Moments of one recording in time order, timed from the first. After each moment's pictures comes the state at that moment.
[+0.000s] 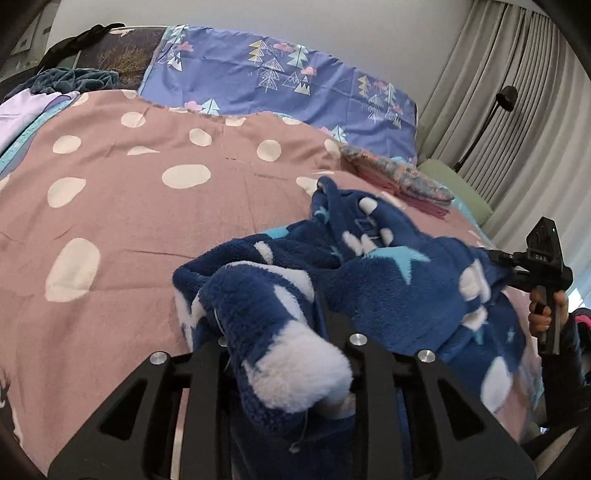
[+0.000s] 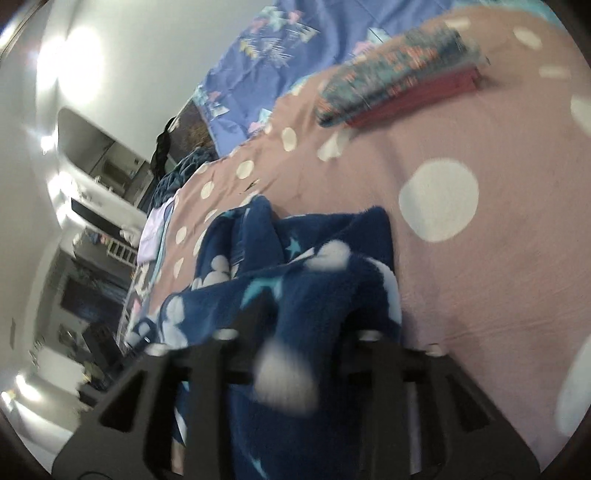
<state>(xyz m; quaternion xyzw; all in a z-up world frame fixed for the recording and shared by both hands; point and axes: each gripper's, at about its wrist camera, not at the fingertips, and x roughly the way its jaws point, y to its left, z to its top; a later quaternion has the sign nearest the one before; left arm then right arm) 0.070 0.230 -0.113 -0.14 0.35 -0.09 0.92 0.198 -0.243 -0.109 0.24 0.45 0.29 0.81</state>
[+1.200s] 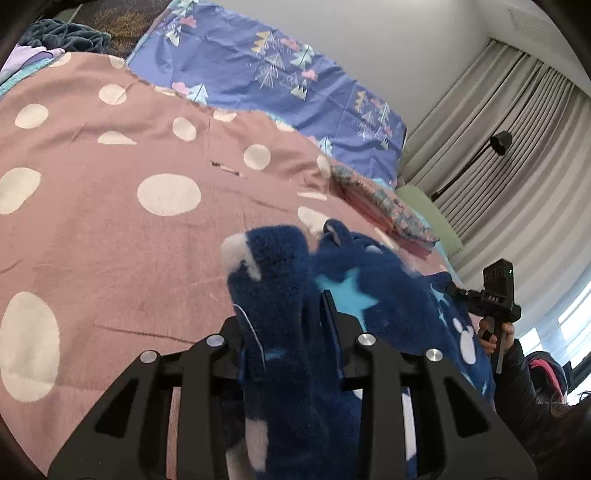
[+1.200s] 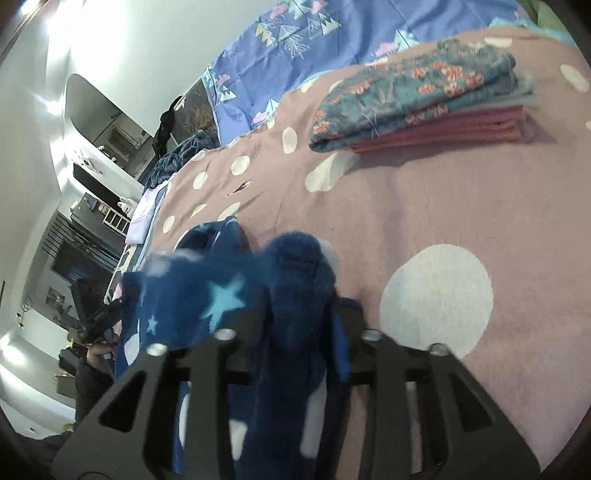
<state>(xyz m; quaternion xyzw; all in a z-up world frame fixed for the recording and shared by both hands) 0.156 0.273 -0.133 -0.23 0.35 -0.15 0.89 0.289 -0.241 -0.135 0.20 0.46 0.32 0.80</state>
